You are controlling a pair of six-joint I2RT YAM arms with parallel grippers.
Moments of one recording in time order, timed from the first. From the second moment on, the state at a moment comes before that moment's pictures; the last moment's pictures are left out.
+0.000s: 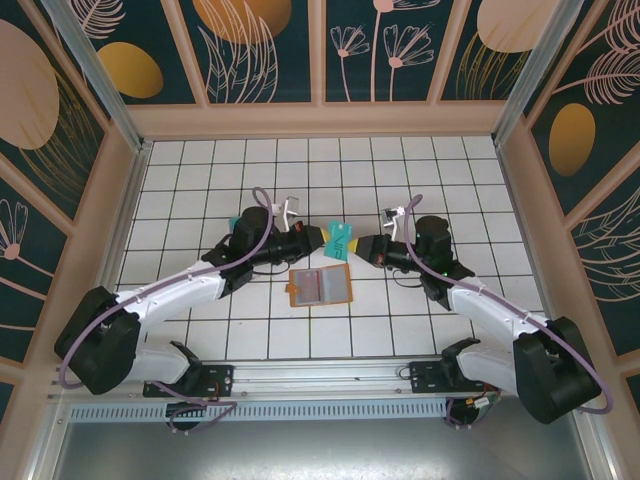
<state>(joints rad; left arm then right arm) -0.70 1.34 0.73 0.29 0.45 -1.11 0.44 1.13 0.47 0.36 -0.78 0.94</state>
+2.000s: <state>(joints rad) -0.46 1.49 0.97 -0.37 -0.19 0.88 0.42 1.18 0.58 0.12 -0.69 0.75</state>
